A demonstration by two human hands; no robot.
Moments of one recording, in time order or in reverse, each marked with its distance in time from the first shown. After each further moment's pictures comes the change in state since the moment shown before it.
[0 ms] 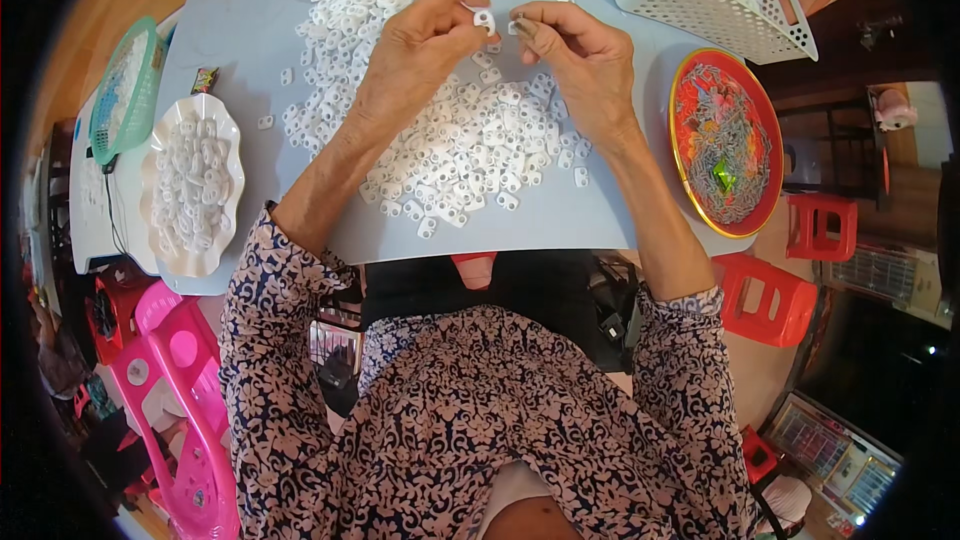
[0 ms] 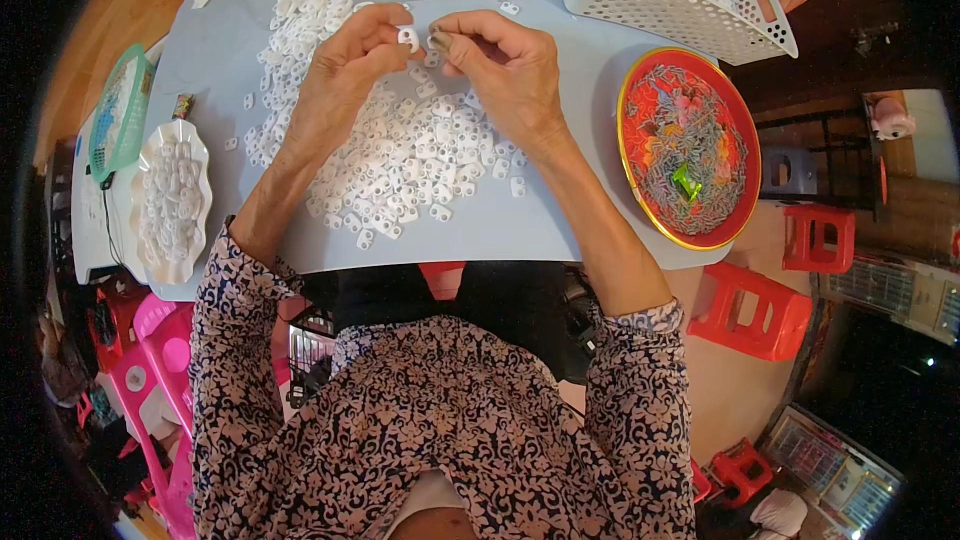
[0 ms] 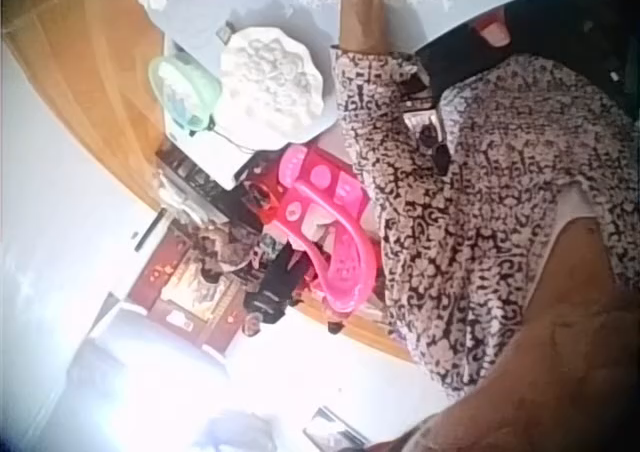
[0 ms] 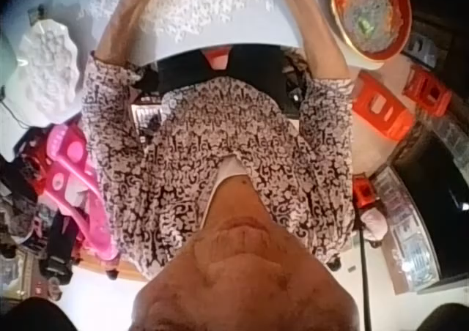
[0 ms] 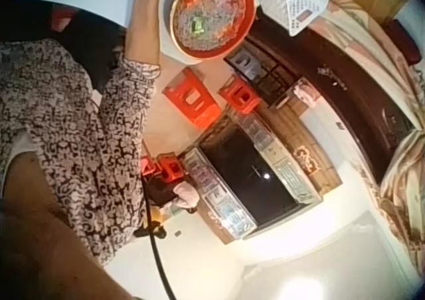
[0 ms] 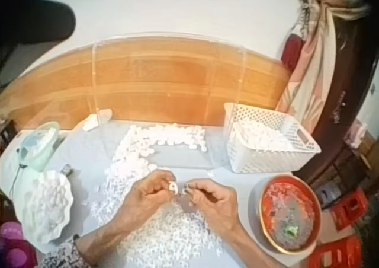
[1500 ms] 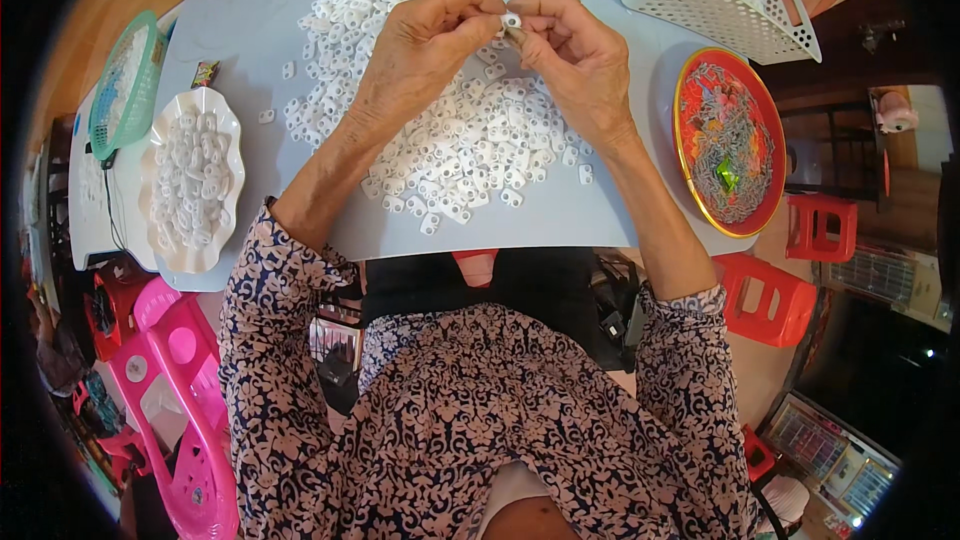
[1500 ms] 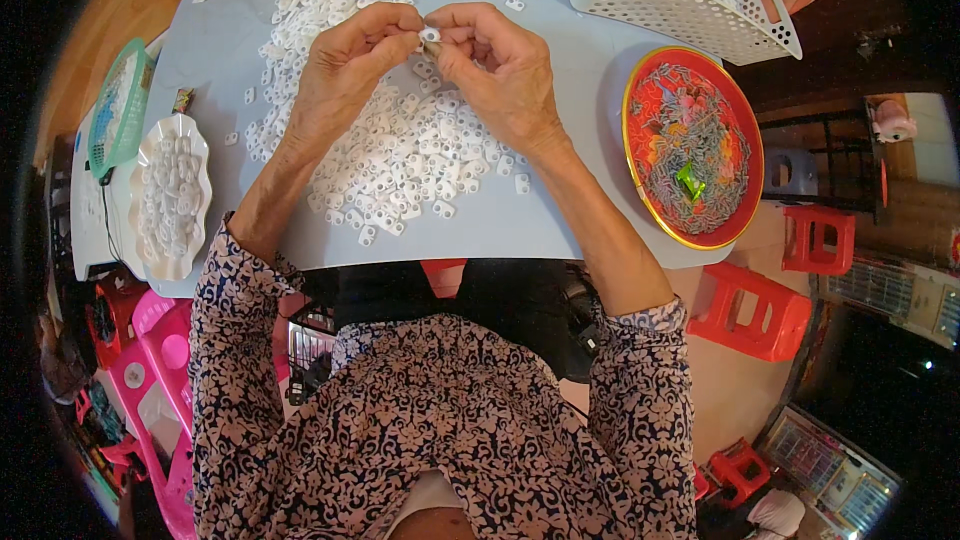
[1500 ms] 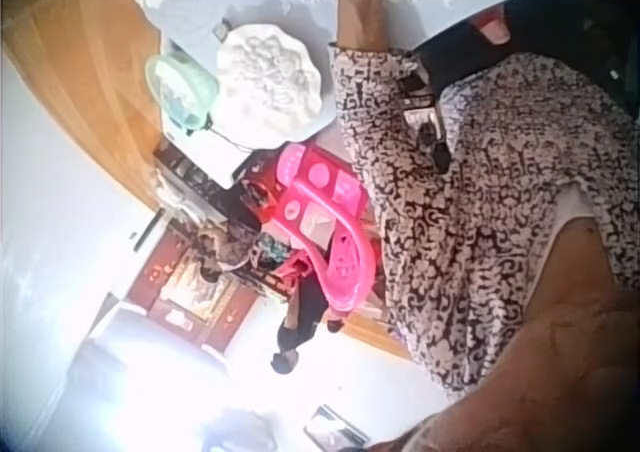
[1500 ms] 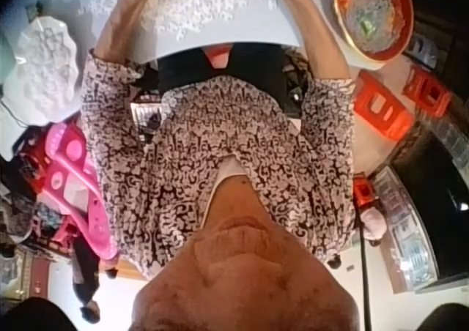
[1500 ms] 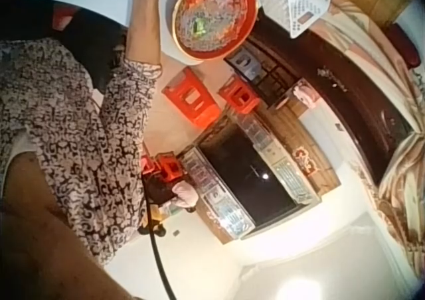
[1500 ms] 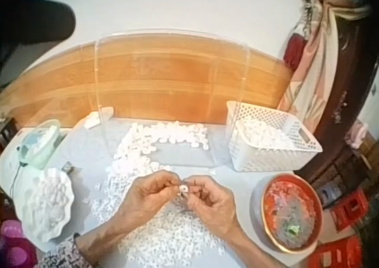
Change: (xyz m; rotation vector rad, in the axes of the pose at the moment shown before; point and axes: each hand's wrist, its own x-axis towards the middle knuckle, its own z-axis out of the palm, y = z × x) left_hand 0.001 0.003 -0.002 0.067 -0.026 0.110; right_hand -0.003 0.000 0.007 -0.076 -0.056 -0.070
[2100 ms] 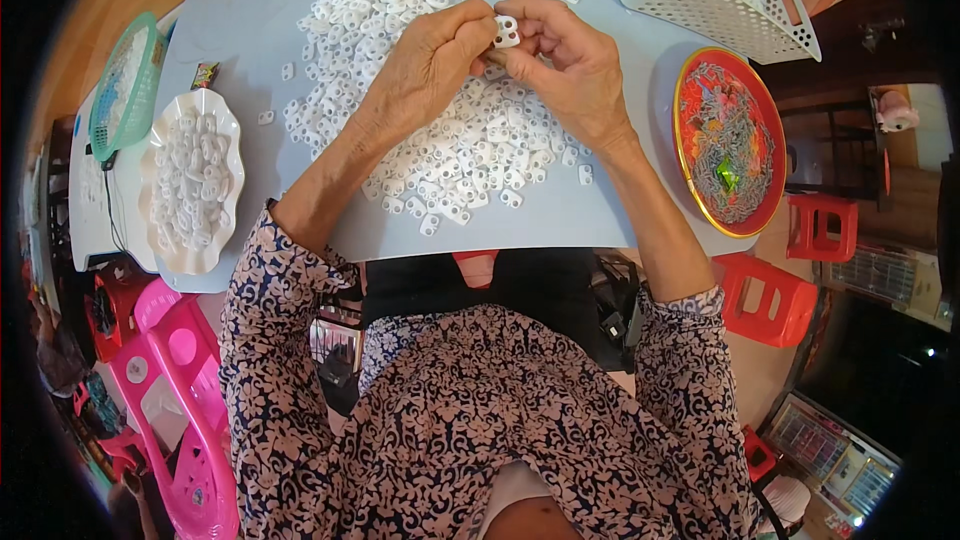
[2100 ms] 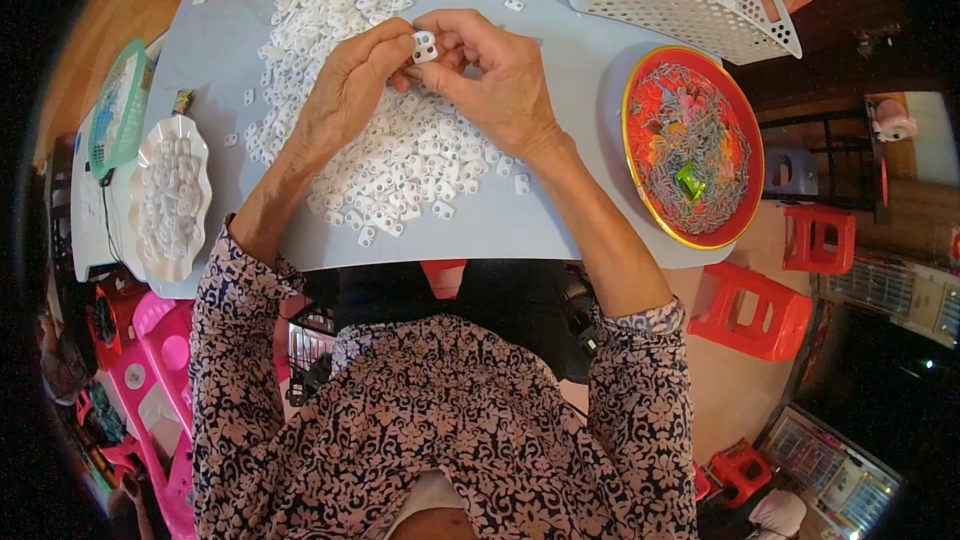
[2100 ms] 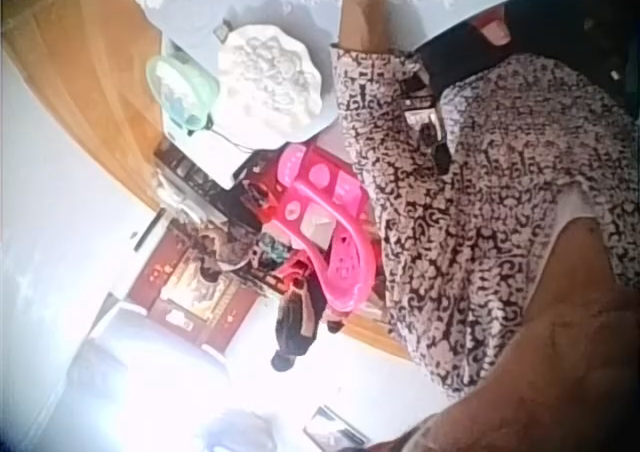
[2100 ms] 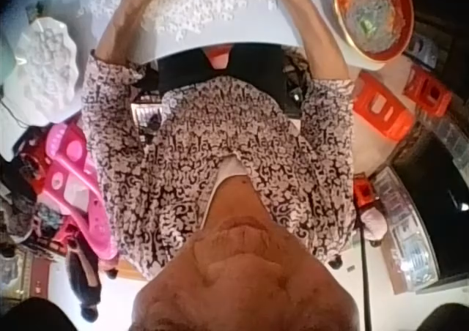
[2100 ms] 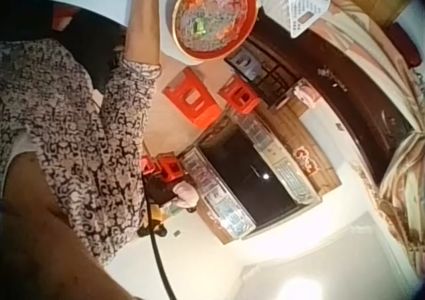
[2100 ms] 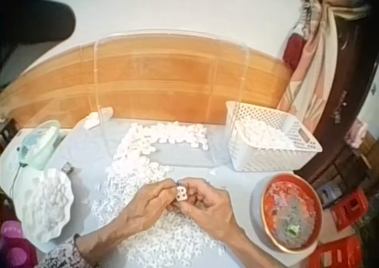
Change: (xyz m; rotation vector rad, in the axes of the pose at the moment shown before) left_hand -0.004 0.008 0.004 0.200 -0.078 -0.085; right_hand 0.000 0.006 0.003 -0.068 -0.045 -0.047
